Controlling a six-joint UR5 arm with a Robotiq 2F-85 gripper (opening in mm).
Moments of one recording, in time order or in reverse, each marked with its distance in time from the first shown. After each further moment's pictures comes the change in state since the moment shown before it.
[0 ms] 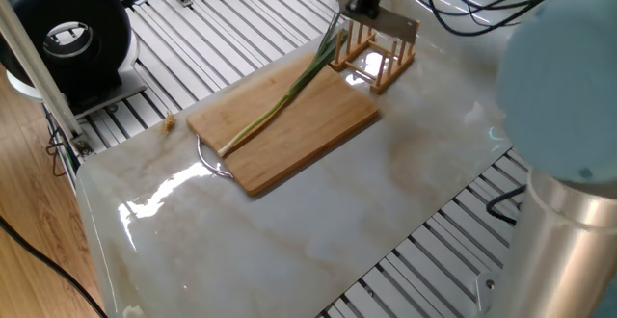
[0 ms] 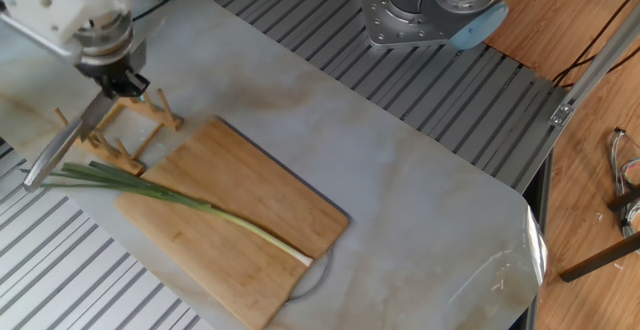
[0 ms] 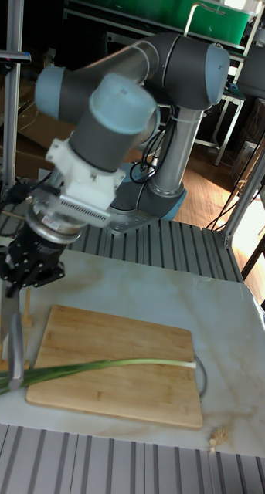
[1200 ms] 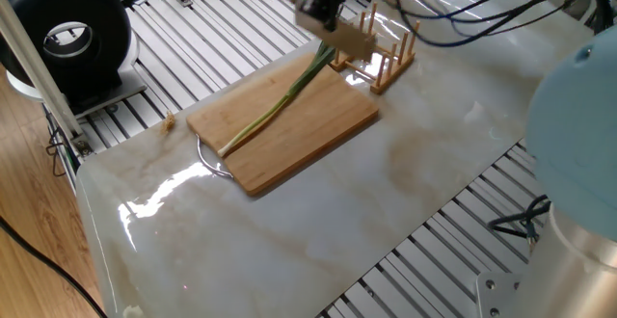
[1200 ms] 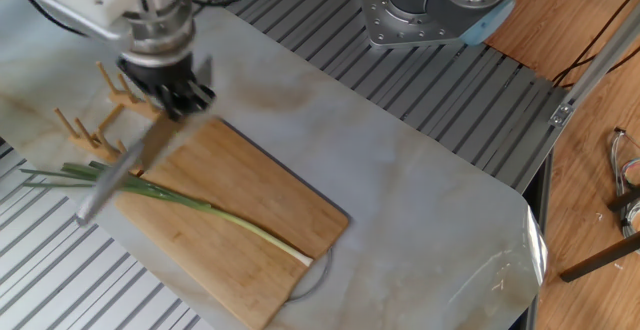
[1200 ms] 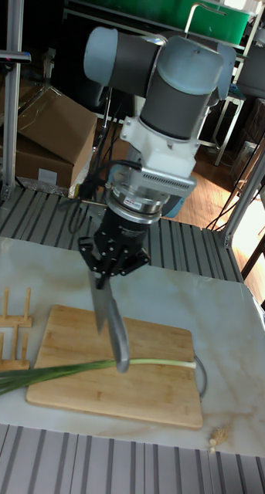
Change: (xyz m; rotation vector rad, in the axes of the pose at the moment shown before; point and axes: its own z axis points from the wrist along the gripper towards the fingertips) arm -0.018 0.134 -0.080 -0.242 -0.038 0.070
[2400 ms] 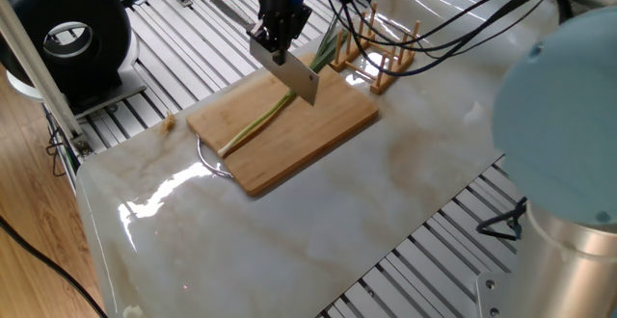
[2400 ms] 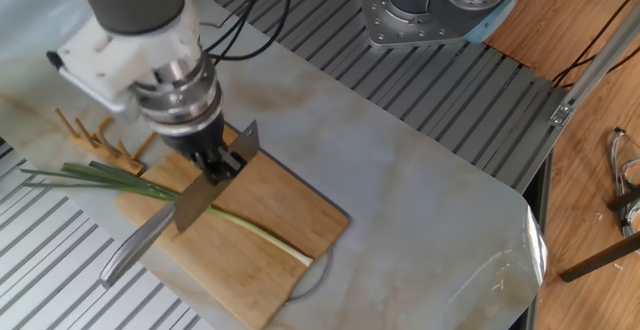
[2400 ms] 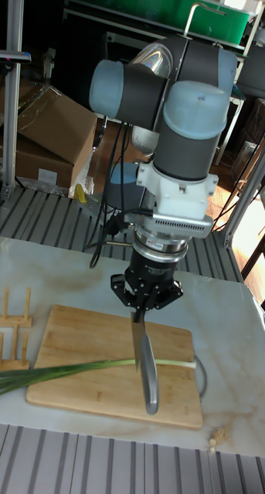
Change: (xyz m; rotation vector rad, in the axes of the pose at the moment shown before) arm -0.043 0.071 0.036 -0.151 -0.006 0.125
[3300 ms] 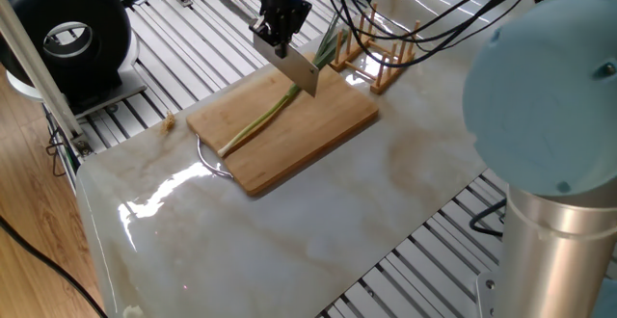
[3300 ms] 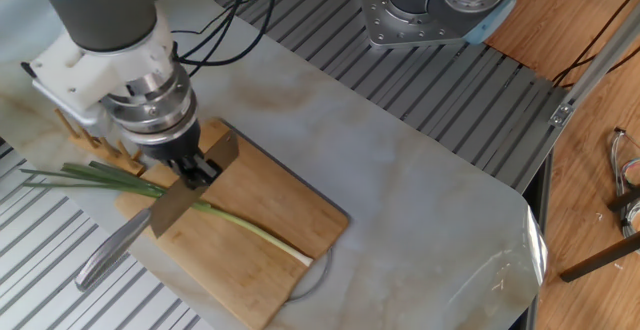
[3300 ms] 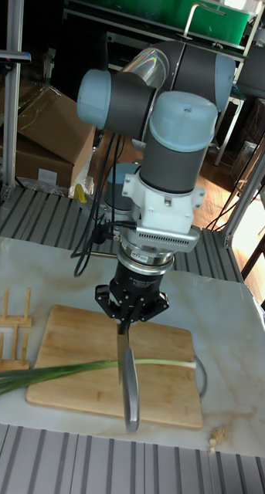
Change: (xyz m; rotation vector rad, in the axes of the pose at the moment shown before) arm -0.021 -0.027 0.010 0.028 -0.006 -0.002
